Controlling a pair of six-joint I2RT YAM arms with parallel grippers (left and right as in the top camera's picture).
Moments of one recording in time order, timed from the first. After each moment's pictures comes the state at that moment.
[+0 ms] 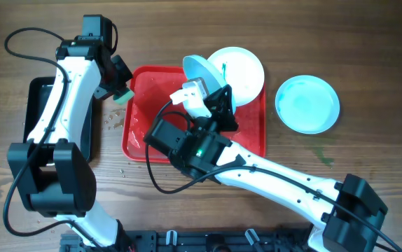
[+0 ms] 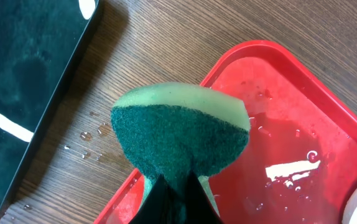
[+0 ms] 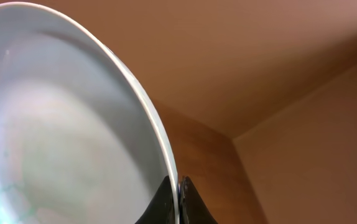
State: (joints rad) left arm -0.03 1.84 1.54 -1.02 -0.05 -0.61; right arm 1.06 1.72 1.35 -0.76 1.37 0.35
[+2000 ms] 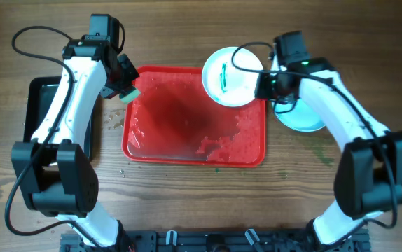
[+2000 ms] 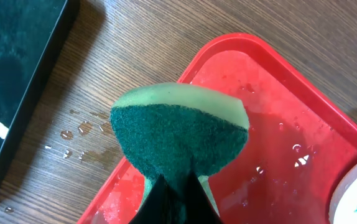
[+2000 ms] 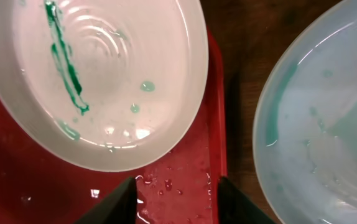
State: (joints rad) left arm -0.07 1.84 1.54 -1.01 -0.04 -0.63; right arm 0.23 1.83 1.32 -0.74 -0.12 0.42
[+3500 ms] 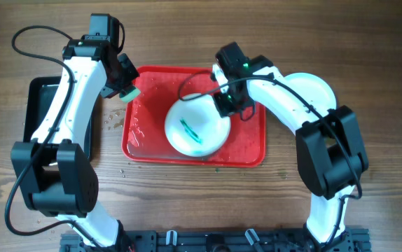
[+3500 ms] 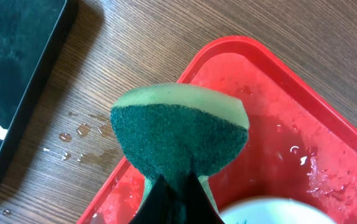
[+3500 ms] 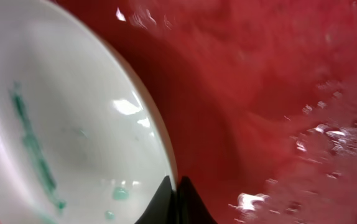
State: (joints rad) left arm -0.07 1.84 1.54 -1.00 -0.04 -0.63; right arm 0.49 2.05 1.53 -0.88 -0.18 0.14
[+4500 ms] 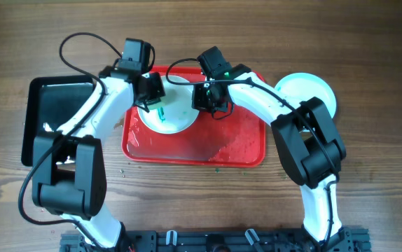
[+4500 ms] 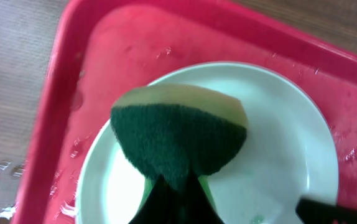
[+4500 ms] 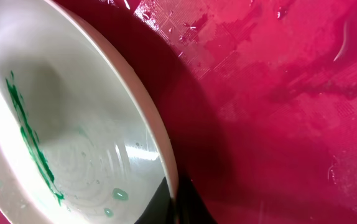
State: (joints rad) left arm -0.20 1.84 1.25 -0.59 0.02 -0.44; right arm 0.55 2.19 1.53 -0.60 -0.30 0.67
